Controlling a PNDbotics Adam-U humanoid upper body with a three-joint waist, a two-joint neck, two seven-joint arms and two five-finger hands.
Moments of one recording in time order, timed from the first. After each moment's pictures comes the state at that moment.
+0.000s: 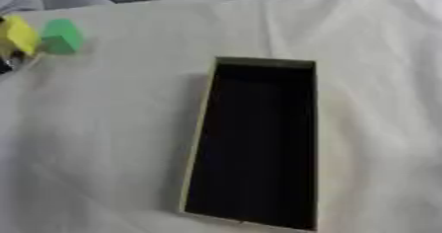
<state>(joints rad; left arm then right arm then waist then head) -0.99 0.93 0.15 -0.56 -0.85 -0.16 0.13 -0.06 -0.38 -0.11 -2.00 0.26 -0.53 -0.10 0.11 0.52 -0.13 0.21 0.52</state>
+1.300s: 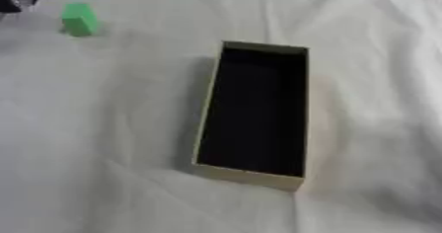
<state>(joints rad) -0.96 0.86 0.03 -0.93 -0.85 -0.29 -0.04 -0.02 -0.37 -0.13 -1.99 0.17 -0.53 -0.11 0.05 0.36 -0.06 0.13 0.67</state>
